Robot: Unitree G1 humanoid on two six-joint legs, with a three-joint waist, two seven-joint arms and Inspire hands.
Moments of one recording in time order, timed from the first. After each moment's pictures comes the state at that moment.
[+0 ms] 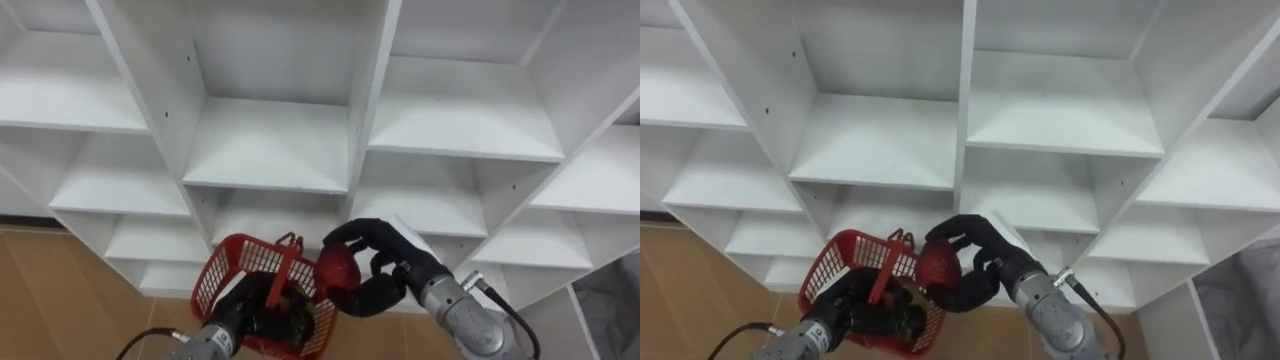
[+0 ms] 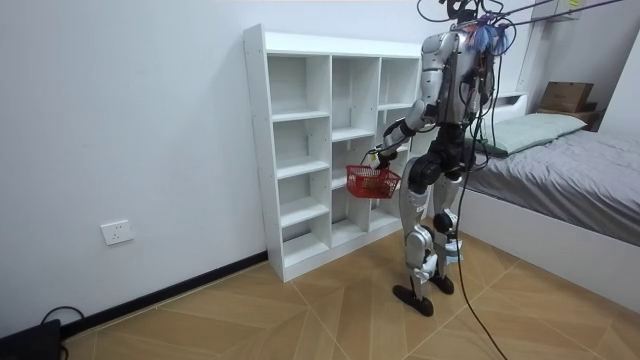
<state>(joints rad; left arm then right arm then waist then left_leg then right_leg) 0.04 0.18 -0.25 0.66 -0.05 -0.10 -0.17 0.03 -0.25 0.33 0.35 -0.24 -0.14 0.16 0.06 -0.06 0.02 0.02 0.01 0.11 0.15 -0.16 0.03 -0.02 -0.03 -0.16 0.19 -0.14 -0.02</state>
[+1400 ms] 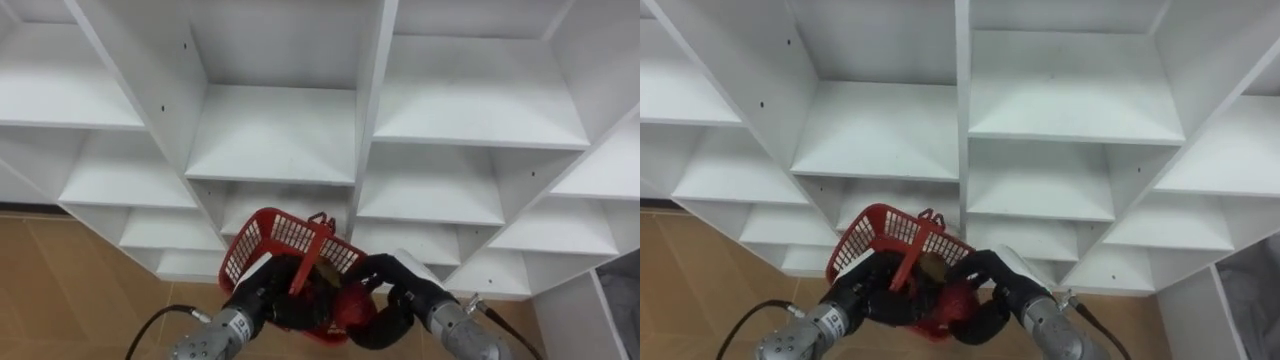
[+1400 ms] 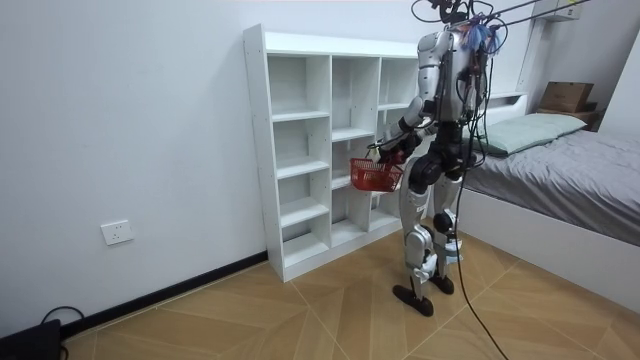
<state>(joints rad) 0.04 0.19 -0.31 0.53 -0.05 -0.10 -0.25 0.01 -0.26 0.36 0.51 -0.35 -0.13 0.11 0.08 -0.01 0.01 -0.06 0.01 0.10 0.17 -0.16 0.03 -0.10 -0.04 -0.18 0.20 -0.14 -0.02</state>
